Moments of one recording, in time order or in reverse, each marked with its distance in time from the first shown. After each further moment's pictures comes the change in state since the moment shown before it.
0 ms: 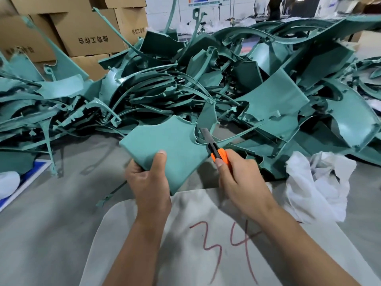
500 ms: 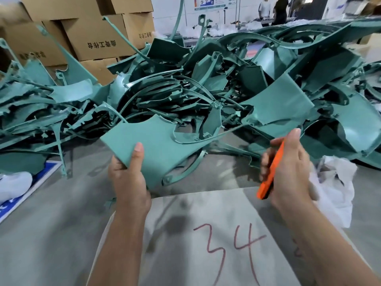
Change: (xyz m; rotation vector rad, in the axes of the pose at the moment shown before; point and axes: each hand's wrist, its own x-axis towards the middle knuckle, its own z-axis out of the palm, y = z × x) left_hand 0.041 0.008 -0.039 0.058 -0.042 0.012; right_hand 0.013 0.004 -0.042 0.912 0.503 0.369
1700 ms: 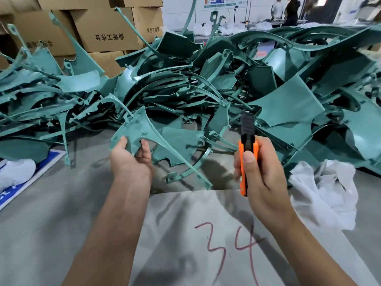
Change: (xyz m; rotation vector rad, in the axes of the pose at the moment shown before) left_hand 0.032 0.038 0.029 -0.530 0.527 -0.538; right_hand -0.032 0.012 0.016 -0.423 -0.505 -0.522
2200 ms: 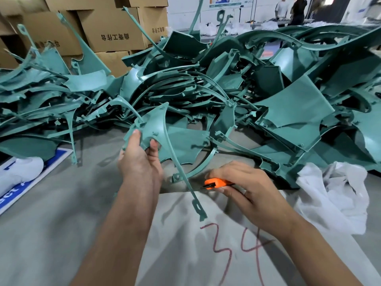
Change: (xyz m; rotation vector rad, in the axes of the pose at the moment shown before) left_hand 0.000 -0.008 -0.003 0.087 -0.126 0.135; right_hand 0.004 0.016 0.000 -0.253 -0.445 -0.286
